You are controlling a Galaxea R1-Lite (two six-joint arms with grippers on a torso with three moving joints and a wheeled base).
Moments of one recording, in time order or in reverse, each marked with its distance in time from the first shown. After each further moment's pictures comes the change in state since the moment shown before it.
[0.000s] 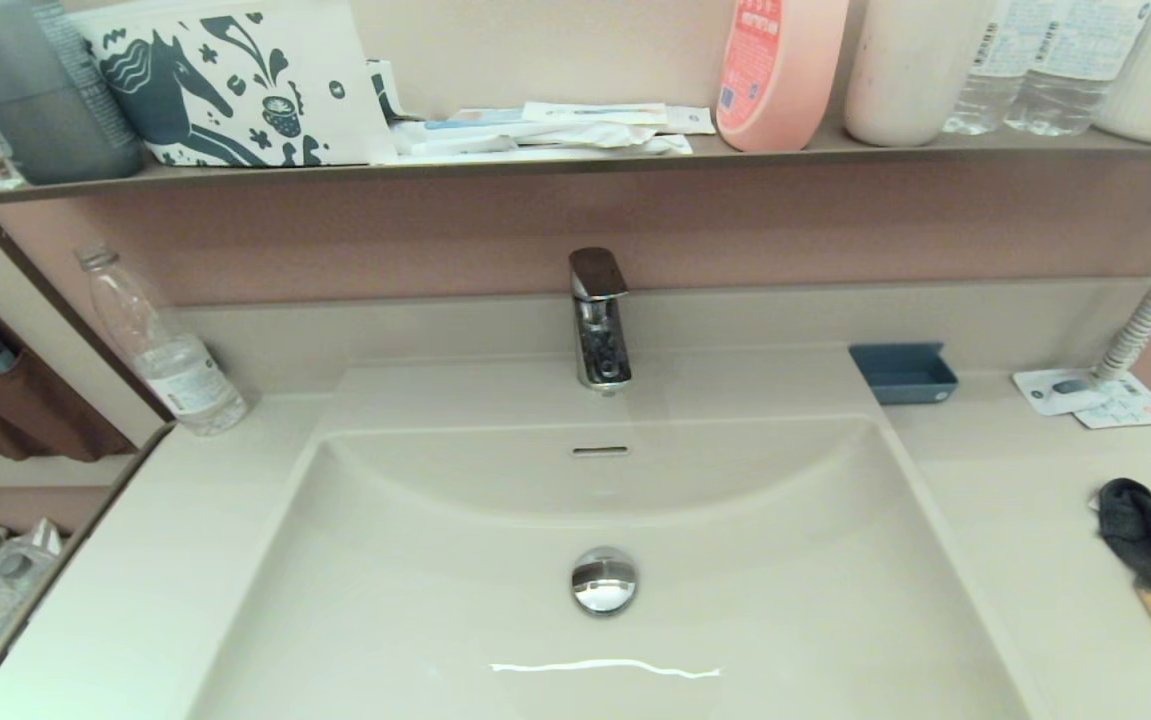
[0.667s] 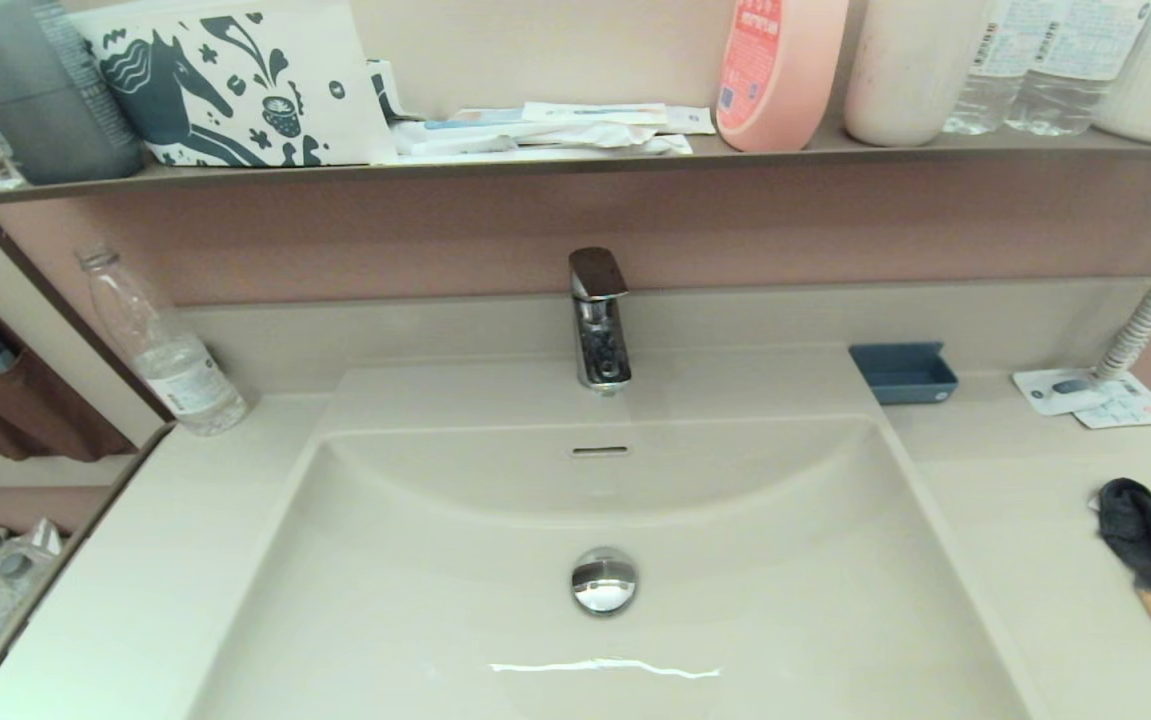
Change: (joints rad) left arm 0.000 0.000 0.000 0.000 0.000 0.000; right arm 0.000 0.000 0.000 0.000 0.000 0.001
